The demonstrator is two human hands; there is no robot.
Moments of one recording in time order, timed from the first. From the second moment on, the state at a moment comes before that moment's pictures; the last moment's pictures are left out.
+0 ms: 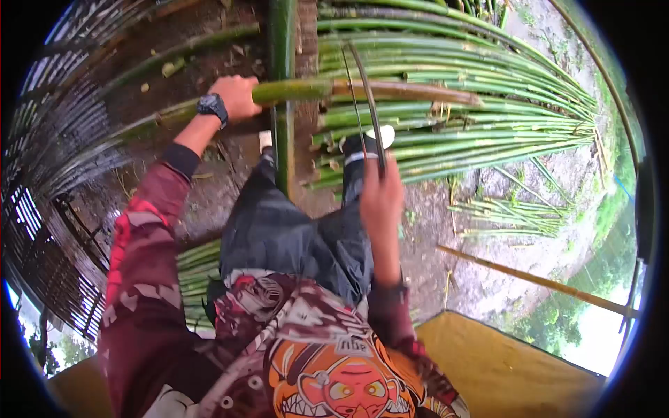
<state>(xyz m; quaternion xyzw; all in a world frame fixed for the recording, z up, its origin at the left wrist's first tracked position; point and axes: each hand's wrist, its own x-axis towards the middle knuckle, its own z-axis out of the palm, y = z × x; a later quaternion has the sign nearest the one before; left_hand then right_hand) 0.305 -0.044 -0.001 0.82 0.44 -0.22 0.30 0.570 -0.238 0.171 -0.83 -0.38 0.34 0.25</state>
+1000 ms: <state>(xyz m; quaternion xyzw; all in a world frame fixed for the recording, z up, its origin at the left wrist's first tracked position) 0.303 -0.062 -0.007 0.85 0.46 -0.14 0.20 0.570 -0.295 0.200 -0.83 -0.31 0.39 0.25</state>
